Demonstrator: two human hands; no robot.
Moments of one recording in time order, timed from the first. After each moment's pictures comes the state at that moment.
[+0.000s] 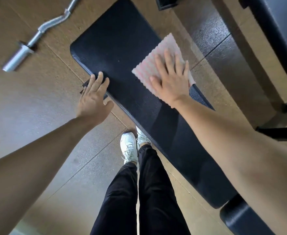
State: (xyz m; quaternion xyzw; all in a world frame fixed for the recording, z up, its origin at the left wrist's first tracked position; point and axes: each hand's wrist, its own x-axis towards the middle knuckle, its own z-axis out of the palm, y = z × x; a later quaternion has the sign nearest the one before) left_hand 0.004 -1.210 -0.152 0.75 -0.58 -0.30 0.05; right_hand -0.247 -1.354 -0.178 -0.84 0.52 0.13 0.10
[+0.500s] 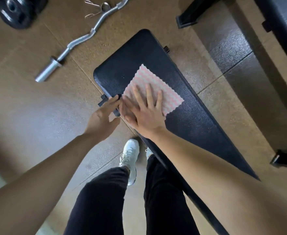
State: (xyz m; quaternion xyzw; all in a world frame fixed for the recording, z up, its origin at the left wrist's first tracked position) left_hand 0.025 -1.227 -0.122 0.76 -0.49 -0.40 0.13; right_hand -0.154 -1.302 -0.174 -0.92 0.36 0.11 0.14
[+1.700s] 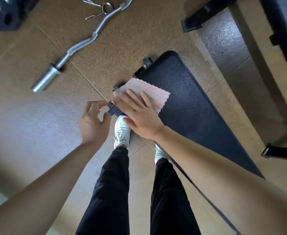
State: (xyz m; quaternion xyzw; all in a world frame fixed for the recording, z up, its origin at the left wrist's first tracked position) left_hand 0.153 -1.253 -0.141 0.82 -0.41 -0.31 0.26; right_hand -0.022 -1.344 -0.163 -0.92 0.28 0.09 0.27
